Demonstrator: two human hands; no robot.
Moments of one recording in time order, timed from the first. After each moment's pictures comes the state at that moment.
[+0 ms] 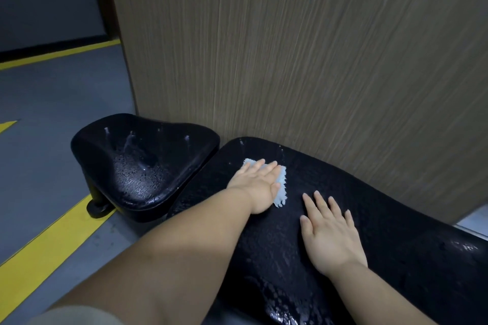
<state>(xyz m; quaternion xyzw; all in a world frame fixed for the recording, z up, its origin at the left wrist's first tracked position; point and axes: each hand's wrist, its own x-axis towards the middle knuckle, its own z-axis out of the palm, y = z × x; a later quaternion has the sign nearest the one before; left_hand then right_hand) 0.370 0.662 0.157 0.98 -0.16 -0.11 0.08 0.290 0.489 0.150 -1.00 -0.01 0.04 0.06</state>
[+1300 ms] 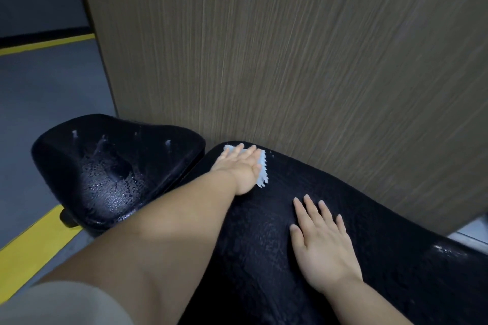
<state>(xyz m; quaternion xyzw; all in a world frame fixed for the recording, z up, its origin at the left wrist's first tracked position) 0.438 0.671 0.159 0.98 -0.10 -0.12 0.09 0.310 0.488 0.151 -1.00 -0.03 0.05 0.07</state>
